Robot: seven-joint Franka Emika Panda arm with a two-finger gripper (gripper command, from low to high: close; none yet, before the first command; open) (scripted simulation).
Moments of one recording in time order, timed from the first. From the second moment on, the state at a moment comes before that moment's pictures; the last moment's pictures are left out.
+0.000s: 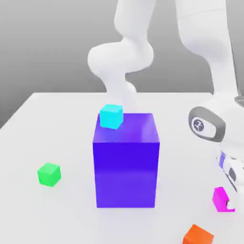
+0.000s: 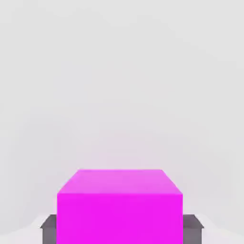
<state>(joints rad) 0.59 0.41 0.06 -2.46 -0.09 2.87 -0.08</state>
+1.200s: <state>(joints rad) -0.14 -0.22 -0.47 -2.75 -0.31 2.69 -1.03</state>
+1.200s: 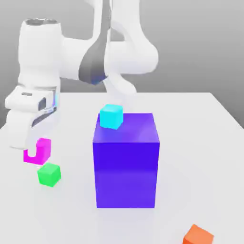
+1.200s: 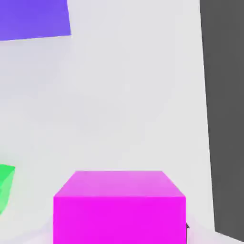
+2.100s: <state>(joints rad) 0.00 0.06 -0.66 -2.86 0.23 2.89 -1.71</state>
